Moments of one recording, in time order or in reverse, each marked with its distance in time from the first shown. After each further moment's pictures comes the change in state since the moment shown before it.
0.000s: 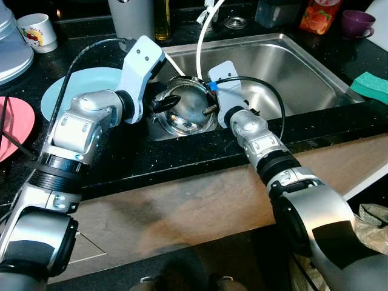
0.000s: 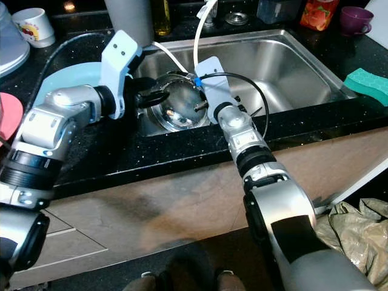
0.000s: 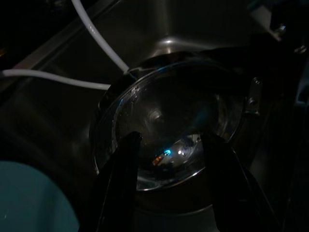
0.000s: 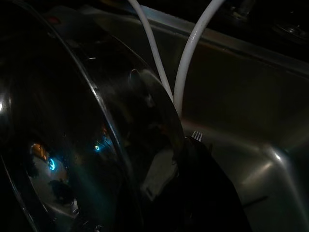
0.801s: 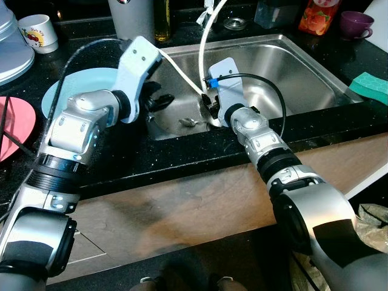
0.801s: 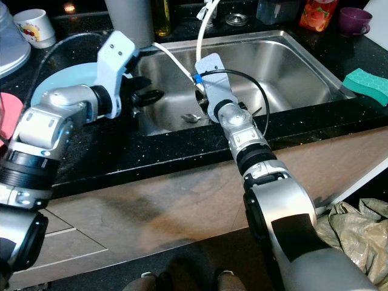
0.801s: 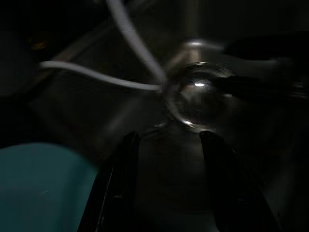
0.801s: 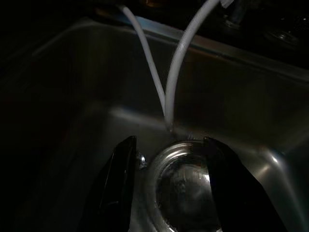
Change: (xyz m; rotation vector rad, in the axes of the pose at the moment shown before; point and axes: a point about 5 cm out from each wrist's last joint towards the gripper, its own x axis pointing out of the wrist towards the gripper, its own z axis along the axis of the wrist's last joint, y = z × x) left arm -0.008 0.018 0.003 -0.029 -0.001 0.153; right arm 0.001 -0.004 0.007 0.025 -0.021 -0.012
